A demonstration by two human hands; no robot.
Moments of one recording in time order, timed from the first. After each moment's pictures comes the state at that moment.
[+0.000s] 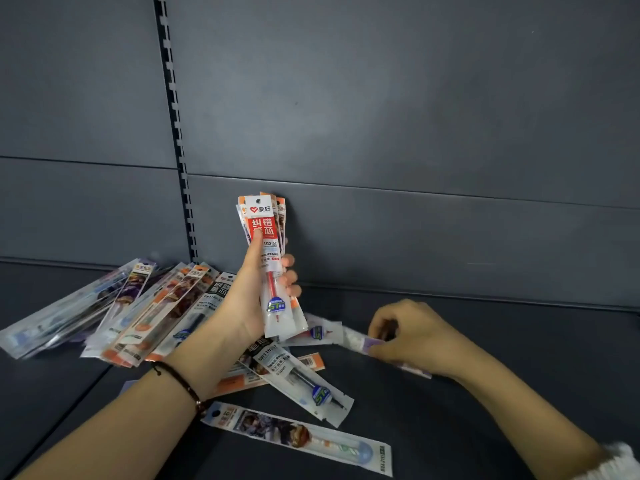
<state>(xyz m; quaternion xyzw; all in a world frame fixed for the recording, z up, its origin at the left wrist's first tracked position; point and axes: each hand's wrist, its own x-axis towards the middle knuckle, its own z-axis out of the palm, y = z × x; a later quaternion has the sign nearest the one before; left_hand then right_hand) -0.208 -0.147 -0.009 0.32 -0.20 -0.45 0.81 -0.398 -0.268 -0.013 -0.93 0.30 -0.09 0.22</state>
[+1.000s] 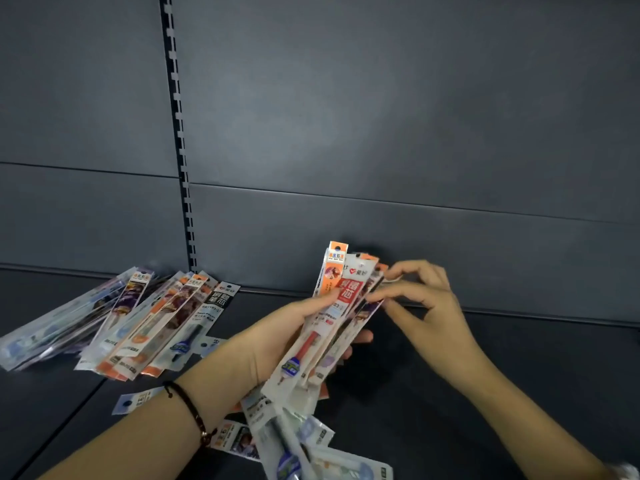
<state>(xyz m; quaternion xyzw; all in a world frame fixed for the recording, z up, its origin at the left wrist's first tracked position) -0.236 -0.145 -0.012 0.45 -0.28 -0.65 0.54 -0.398 -0.272 -0.009 -0.86 0.12 -0.44 0.23</state>
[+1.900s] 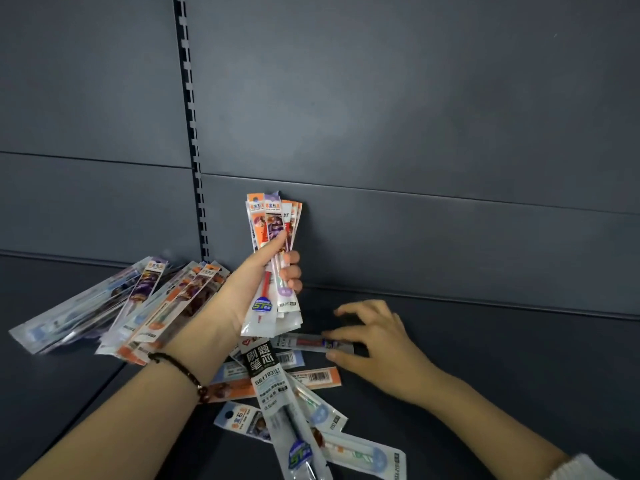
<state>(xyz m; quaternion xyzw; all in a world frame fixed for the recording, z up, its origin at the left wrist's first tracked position) -0.184 -0.142 -0.002 0.31 -0.24 -0.52 0.76 -0.365 -0.244 -0.044 -0.97 0.13 -0.15 0.11</state>
